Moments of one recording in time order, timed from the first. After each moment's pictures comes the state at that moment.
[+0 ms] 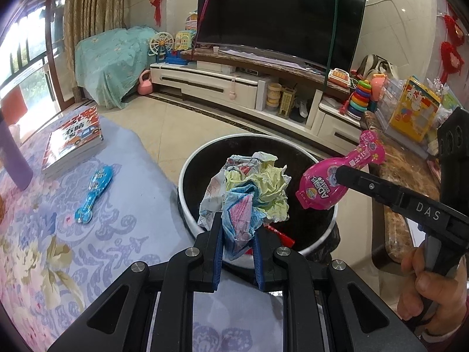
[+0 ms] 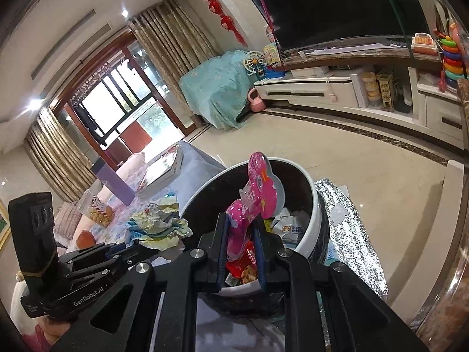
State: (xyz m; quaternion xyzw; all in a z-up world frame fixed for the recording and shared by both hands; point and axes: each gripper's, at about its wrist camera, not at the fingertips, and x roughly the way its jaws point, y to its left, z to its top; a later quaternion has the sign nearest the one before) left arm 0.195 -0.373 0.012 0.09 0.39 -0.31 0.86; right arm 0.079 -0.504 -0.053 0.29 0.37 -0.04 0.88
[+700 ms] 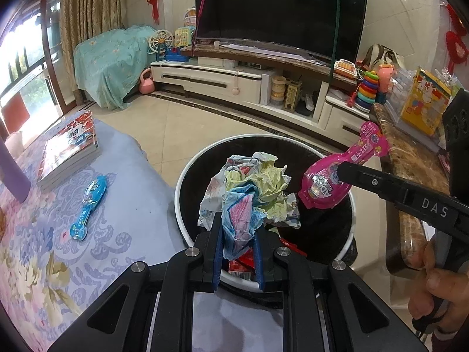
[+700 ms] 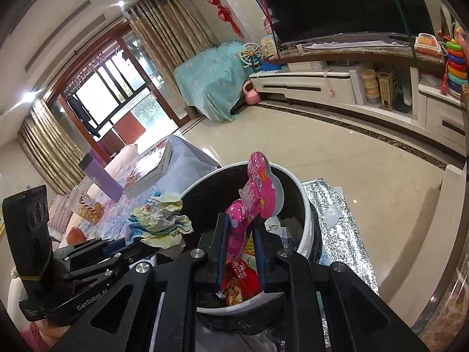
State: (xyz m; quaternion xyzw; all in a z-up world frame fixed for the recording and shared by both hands) left arm 0.220 -0.399 -0.002 0.12 0.39 -0.30 0.86; right arm 0.104 -0.518 -0.063 0.28 0.40 -0.05 0.87
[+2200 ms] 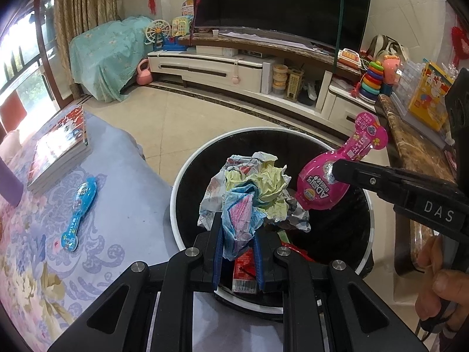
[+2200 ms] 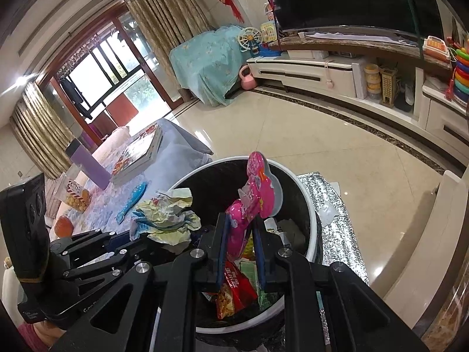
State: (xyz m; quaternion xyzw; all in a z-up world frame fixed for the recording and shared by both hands) left arm 0.241 -0.421 -0.012 0.13 0.42 -0.30 0.85; right arm 0.134 -0.520 -0.073 0.25 0.44 -0.04 0.86
